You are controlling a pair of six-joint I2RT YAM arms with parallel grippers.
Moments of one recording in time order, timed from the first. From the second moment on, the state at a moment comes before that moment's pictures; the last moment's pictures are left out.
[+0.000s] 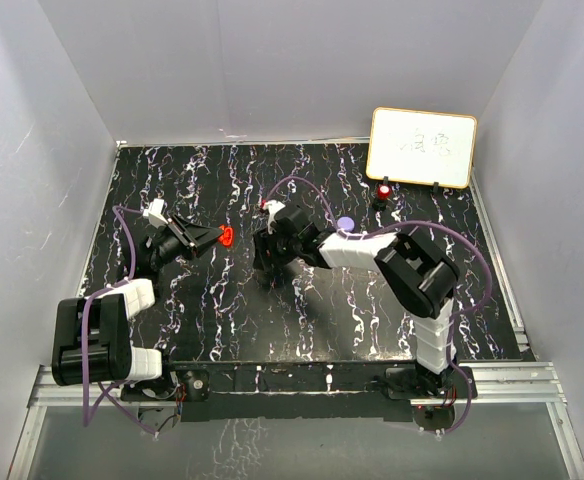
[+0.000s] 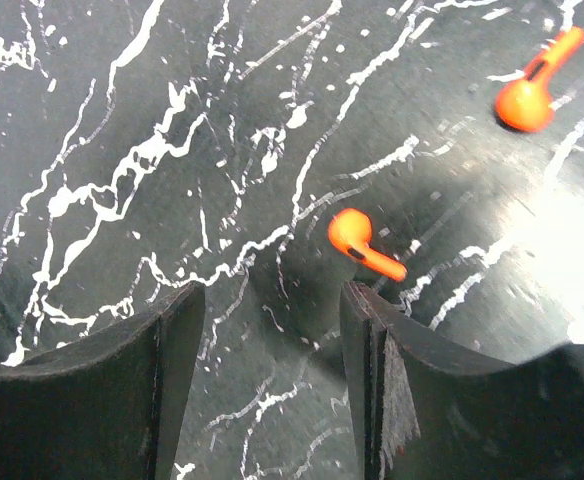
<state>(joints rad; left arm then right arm) 0.09 1.35 0.39 0.77 0.88 -1.16 0.78 1.98 1.21 0.08 -0.23 0.34</state>
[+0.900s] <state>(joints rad) 0.10 1.35 0.37 0.80 0.90 -1.18 0.78 1.95 1.22 0.00 -0.15 0.01</state>
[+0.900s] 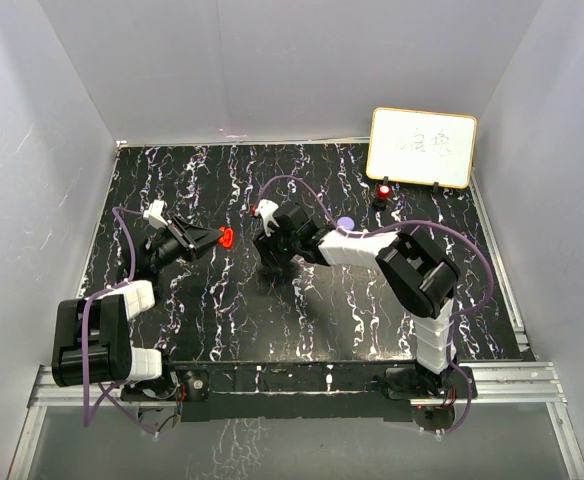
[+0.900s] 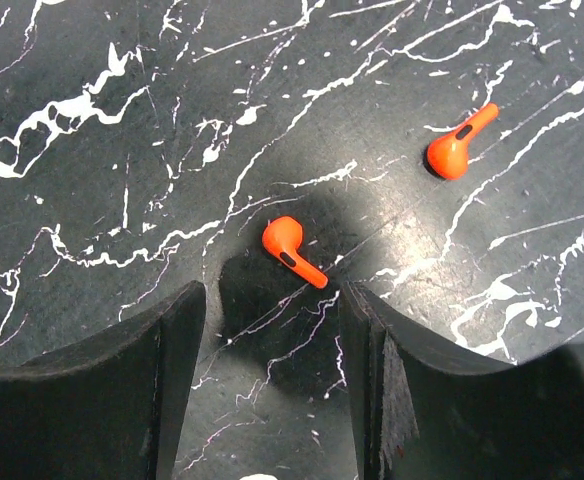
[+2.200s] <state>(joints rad) 0.11 1.35 0.37 0.82 0.91 -1.19 0.78 2.06 1.32 0.00 -0.15 -0.13</state>
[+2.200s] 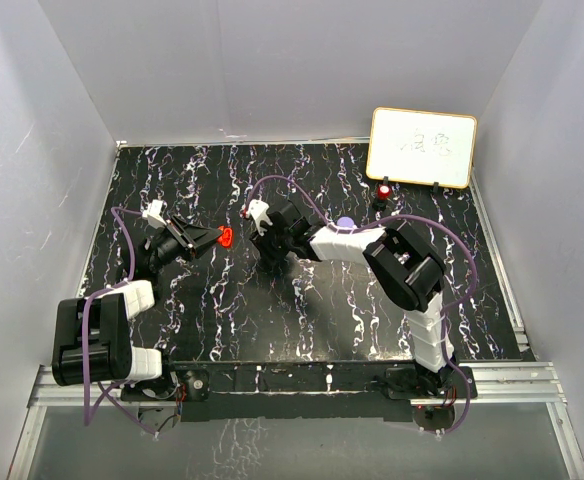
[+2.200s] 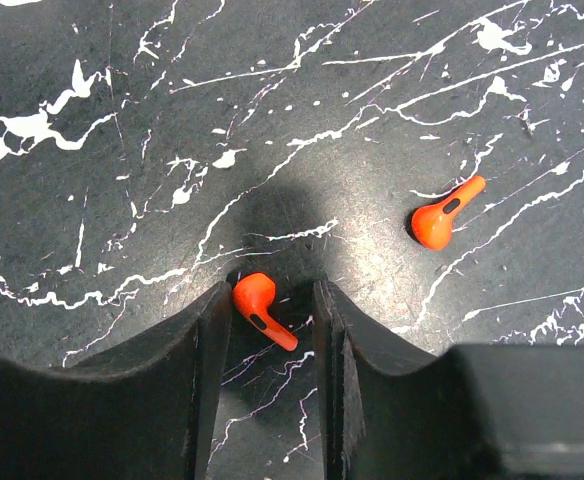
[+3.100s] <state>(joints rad) 0.11 1.35 0.37 0.83 0.91 -1.21 0.77 2.06 1.33 0.00 -0.15 -0.12</state>
